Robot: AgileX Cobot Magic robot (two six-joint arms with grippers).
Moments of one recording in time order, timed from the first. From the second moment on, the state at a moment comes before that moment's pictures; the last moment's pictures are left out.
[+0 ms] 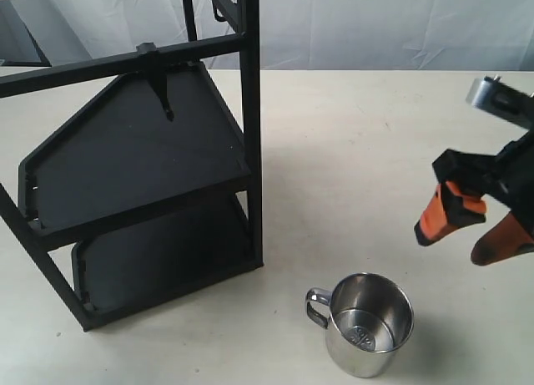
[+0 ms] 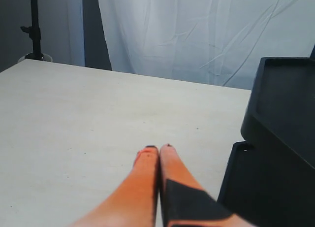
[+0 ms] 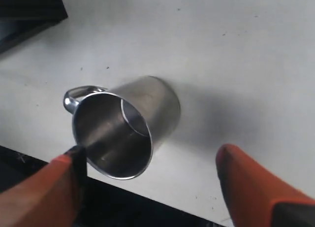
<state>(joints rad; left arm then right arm) 0.18 0.00 0.00 -0.52 0.26 0.38 0.08 1.35 -0.85 0.51 1.17 -0.17</state>
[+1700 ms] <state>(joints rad) 0.18 0.00 0.00 -0.52 0.26 0.38 0.39 1.48 -0.77 0.43 0.54 0.03</state>
